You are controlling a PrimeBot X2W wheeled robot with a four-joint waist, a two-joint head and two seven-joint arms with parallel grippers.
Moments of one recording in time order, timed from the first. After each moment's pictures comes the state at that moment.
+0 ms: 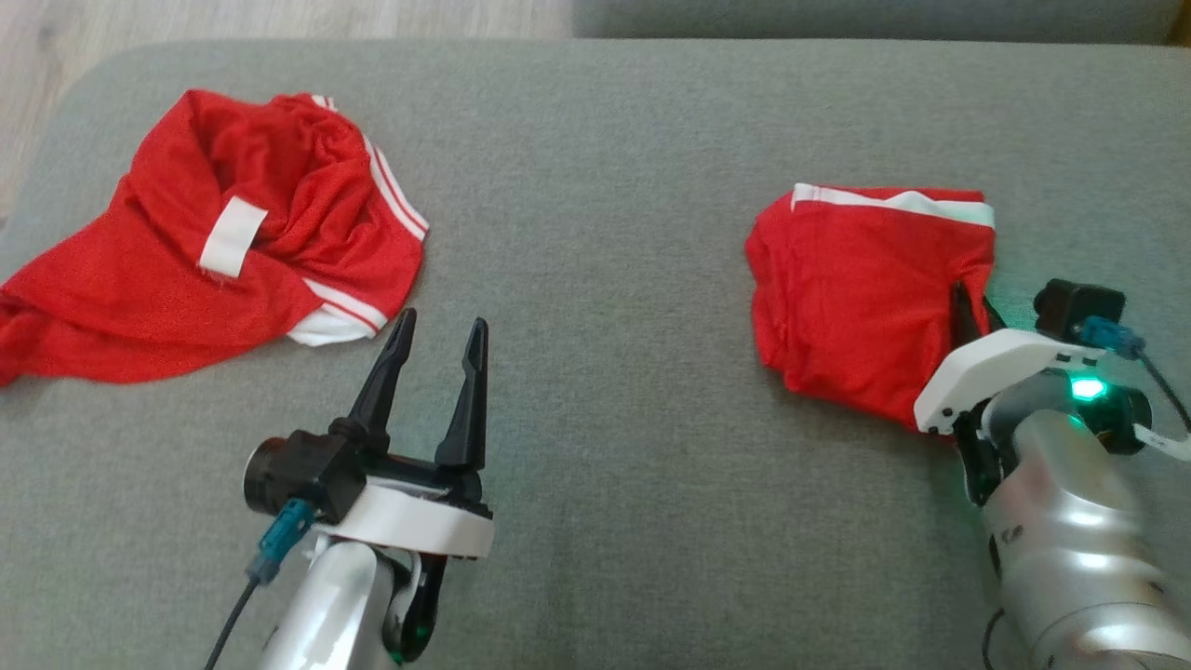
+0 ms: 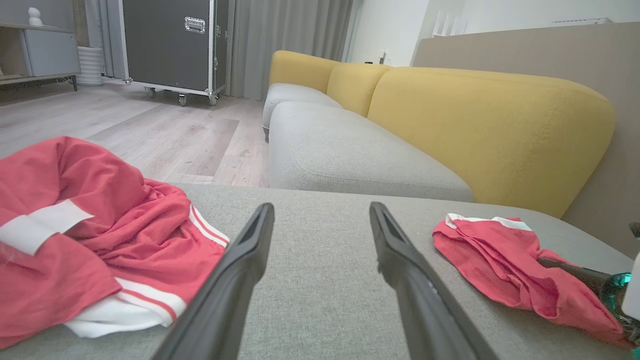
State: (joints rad) left arm -0.23 0.05 -0.30 0.29 -0.29 -0.10 -0.26; right arm -0.67 -0.06 -0.27 1.13 -0.04 0.13 -0.17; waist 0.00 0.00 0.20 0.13
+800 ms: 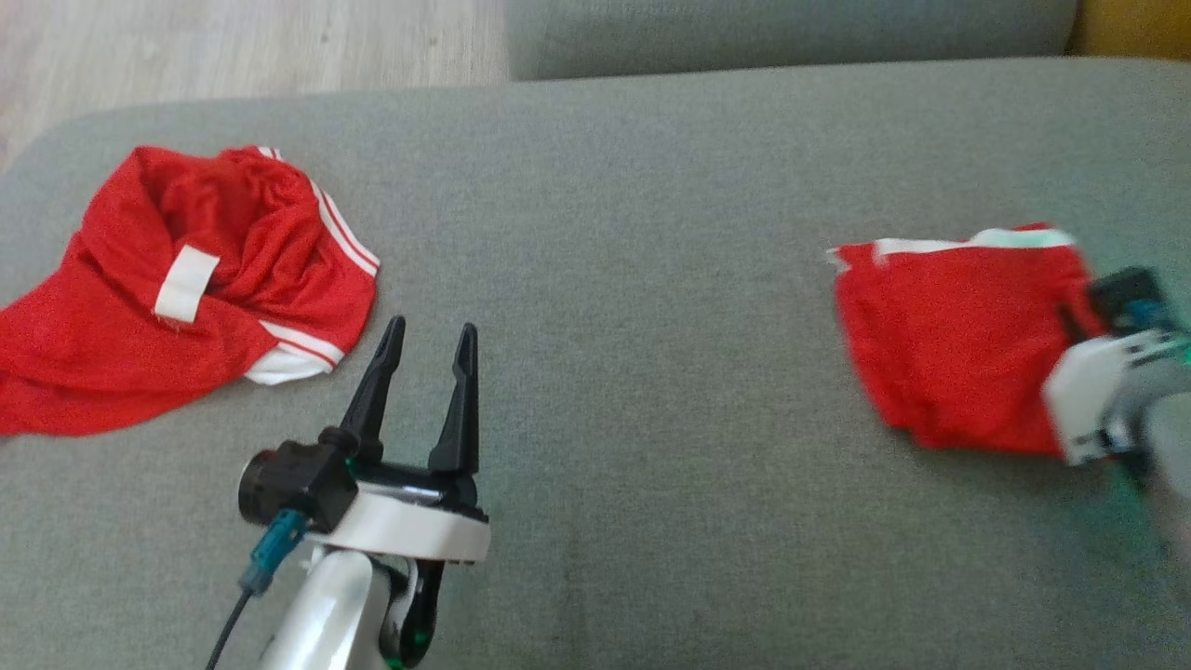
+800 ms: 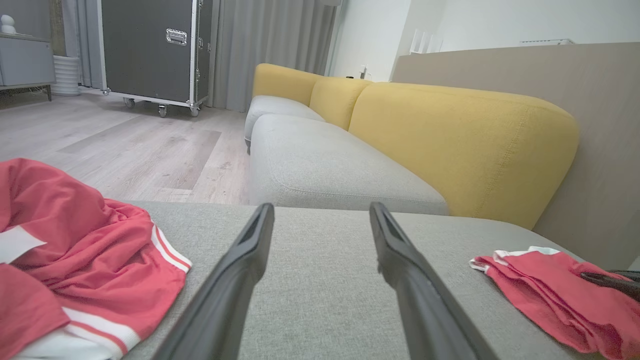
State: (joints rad) left arm -0.20 0.05 -0.30 0.26 -0.31 -0.08 -0.26; right arm -0.69 -0.36 0.15 1.18 -0.21 0.13 -0.10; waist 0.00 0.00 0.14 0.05
